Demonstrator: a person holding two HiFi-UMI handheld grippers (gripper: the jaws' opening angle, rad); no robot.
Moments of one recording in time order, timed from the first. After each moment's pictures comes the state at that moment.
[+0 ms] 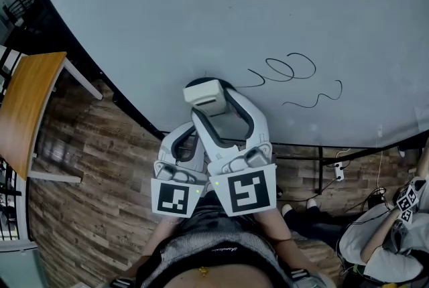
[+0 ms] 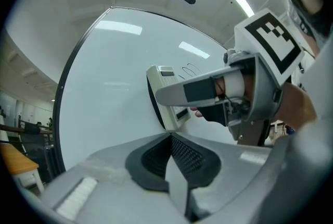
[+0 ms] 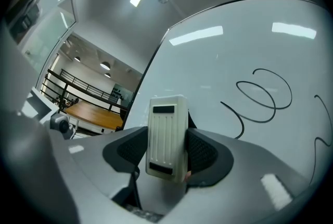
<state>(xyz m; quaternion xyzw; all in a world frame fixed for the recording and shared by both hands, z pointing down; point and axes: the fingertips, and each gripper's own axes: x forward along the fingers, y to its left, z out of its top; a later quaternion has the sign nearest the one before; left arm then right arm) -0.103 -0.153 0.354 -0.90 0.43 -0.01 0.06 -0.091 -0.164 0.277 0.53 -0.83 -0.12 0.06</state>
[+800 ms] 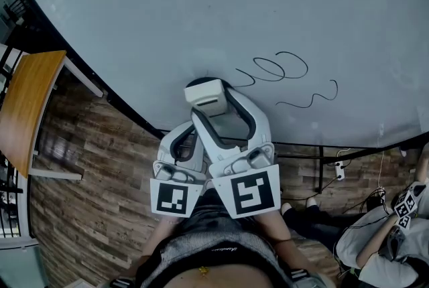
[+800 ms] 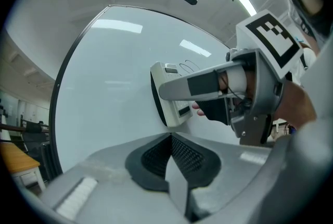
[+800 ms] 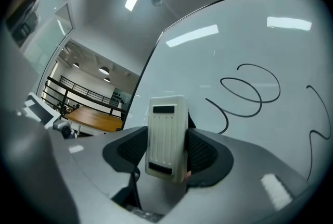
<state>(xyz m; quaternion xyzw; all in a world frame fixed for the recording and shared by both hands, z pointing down) -0.099 -0.151 0.355 -0.90 0.44 -0.02 0.05 -0.083 -0.159 0.273 0.53 -0.84 -0.11 0.05</state>
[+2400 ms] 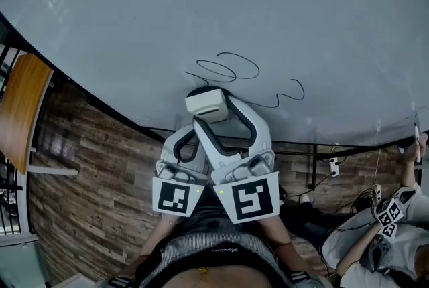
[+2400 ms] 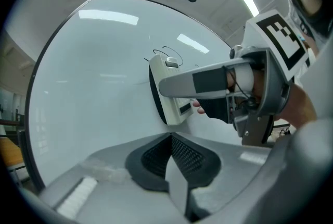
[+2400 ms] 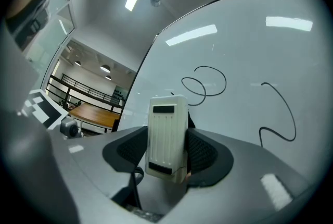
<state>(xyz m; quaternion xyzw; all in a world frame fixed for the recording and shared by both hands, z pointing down) -0.019 -0.143 0.364 -0.91 0.42 -0.04 0.02 -0.009 -0.148 0.280 0.52 -0.84 -0.11 0.06</state>
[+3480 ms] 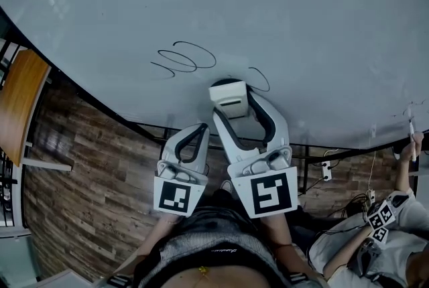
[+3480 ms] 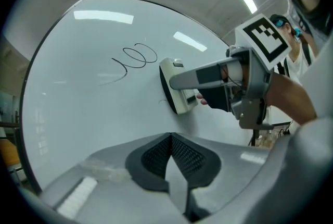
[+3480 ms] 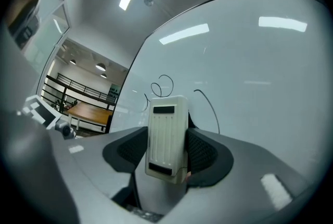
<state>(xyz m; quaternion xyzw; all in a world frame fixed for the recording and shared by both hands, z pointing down) 0.039 -0.111 0.365 -0.91 0.41 -0.05 0.03 0.079 -0.122 0.267 0.54 -0.83 -0.09 0.07</state>
